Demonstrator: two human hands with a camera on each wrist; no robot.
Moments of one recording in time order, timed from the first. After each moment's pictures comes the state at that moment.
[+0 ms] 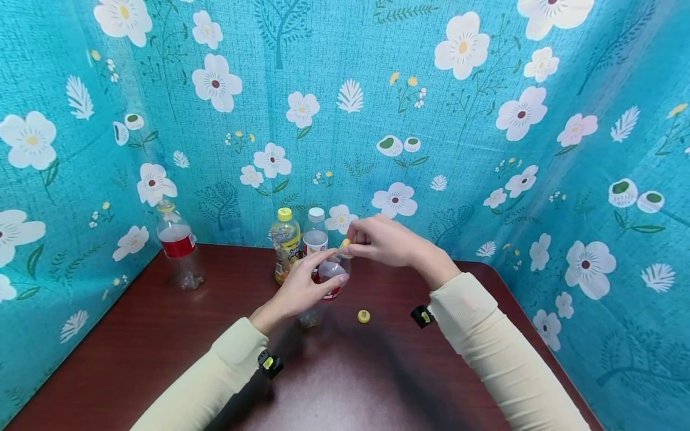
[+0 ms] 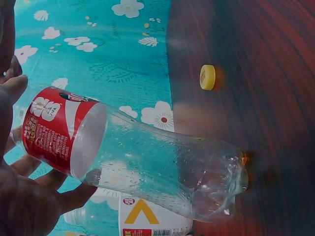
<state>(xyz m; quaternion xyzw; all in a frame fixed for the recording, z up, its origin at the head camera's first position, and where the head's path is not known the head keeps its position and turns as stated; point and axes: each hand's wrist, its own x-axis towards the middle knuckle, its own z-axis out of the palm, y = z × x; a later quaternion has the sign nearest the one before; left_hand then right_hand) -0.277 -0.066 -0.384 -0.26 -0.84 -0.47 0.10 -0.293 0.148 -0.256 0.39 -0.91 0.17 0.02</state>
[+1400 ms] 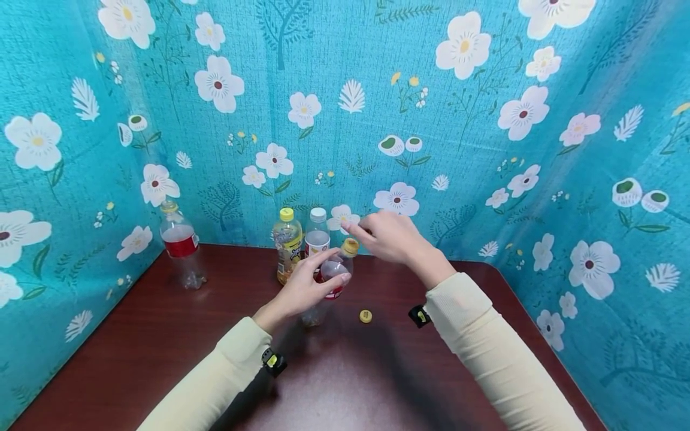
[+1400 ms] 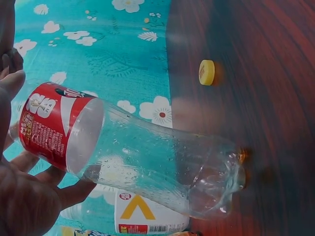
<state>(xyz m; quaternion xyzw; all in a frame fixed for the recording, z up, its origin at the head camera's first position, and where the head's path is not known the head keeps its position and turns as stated) -0.282 -0.067 -0.388 -0.27 -0.83 -0.48 0.10 -0.297 0.144 -0.261 0.29 -0.94 0.09 0.12</state>
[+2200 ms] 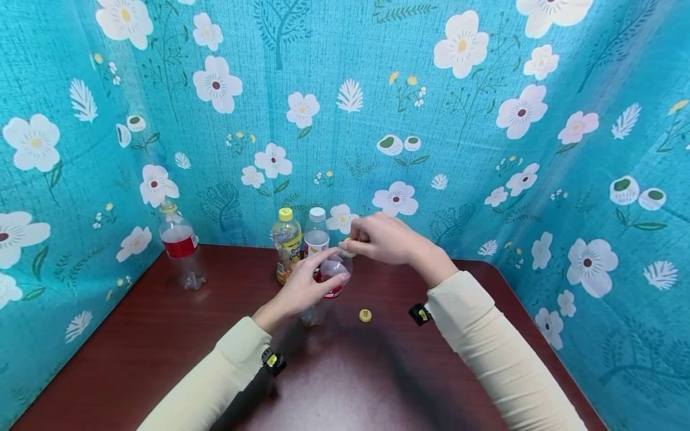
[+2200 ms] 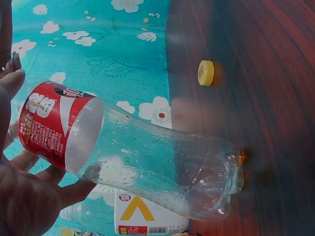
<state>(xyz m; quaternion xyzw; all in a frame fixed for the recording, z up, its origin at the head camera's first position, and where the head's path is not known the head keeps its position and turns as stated) -0.280 -0.067 -0.389 -0.27 -0.83 -0.48 0.10 -0.296 0.146 -0.259 0.37 -0.92 0.14 0.04</state>
